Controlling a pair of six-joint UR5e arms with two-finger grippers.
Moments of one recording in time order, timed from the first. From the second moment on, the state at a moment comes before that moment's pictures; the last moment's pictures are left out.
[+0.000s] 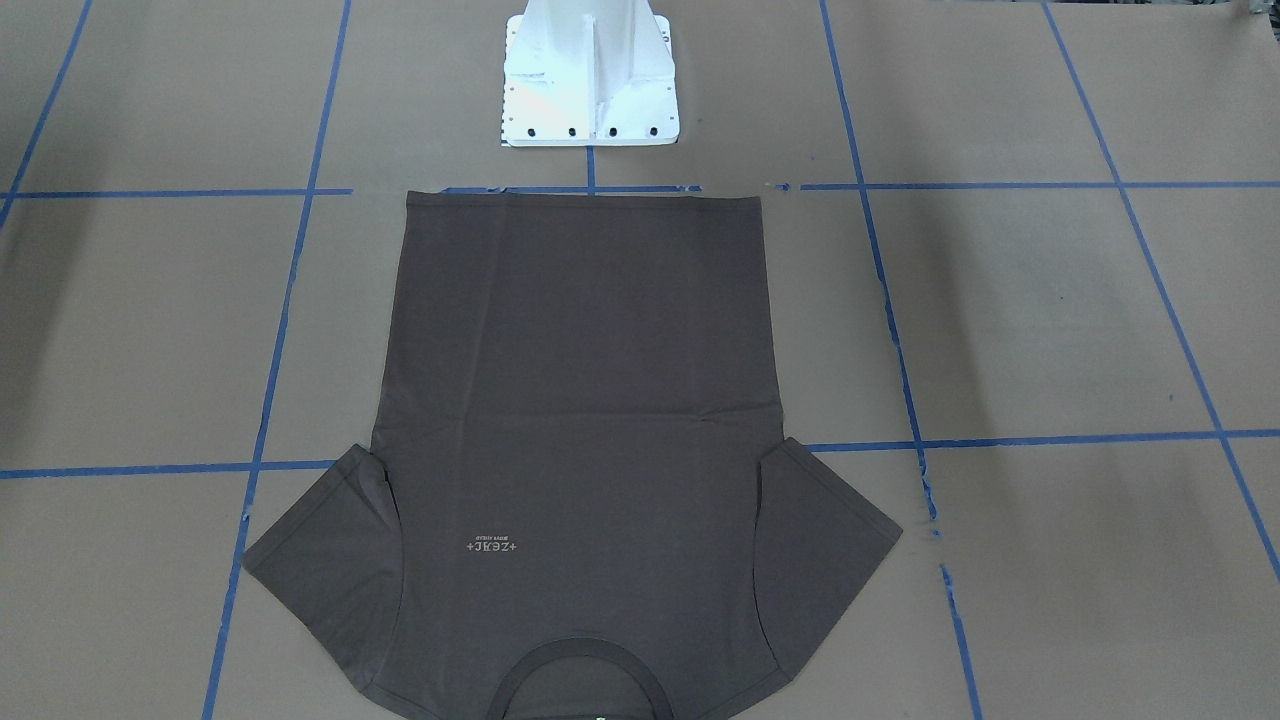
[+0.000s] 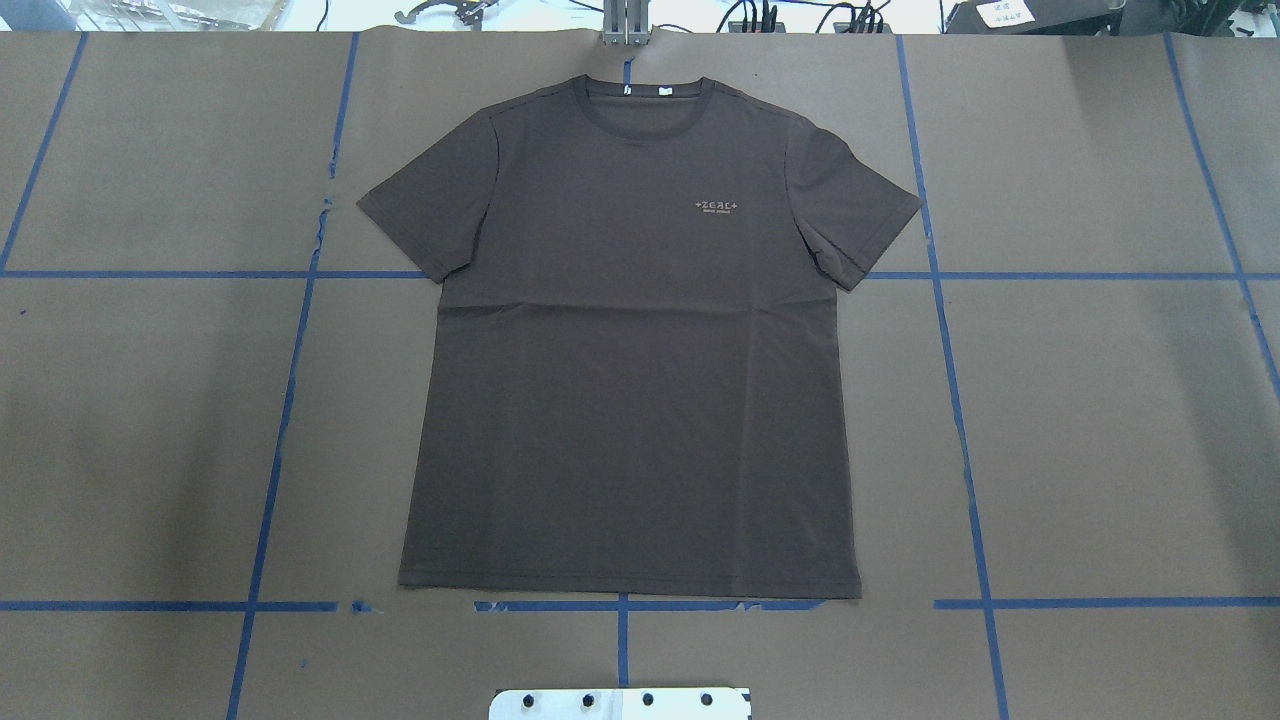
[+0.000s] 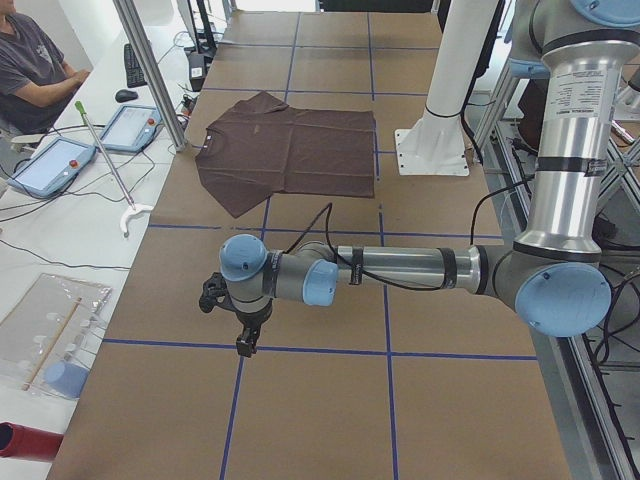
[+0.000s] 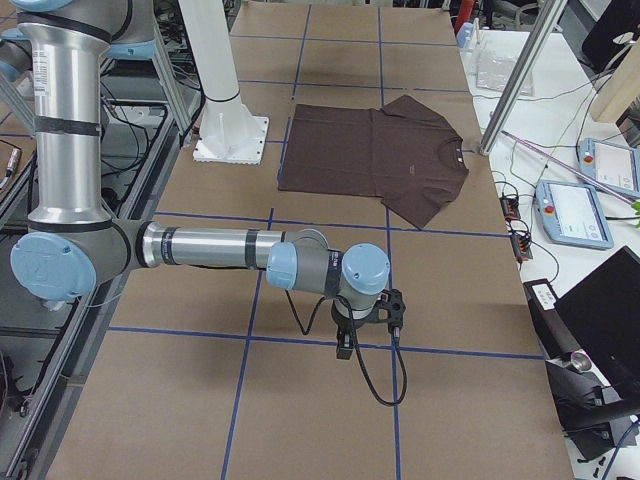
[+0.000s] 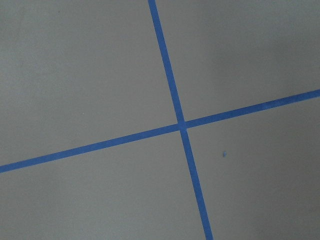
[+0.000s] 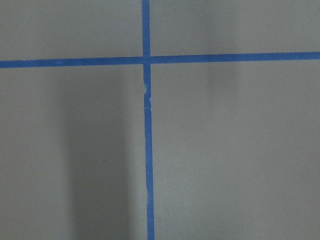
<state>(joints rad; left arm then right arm) -1.52 -1.62 -1.52 -1.71 -2.31 0.08 1.58 -1.63 1.64 -1.69 2.35 -0.05</state>
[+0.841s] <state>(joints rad) -1.50 -1.76 -1.54 -1.79 -2.33 0.07 1.47 -1.35 1.60 -1.69 2.35 0.10</state>
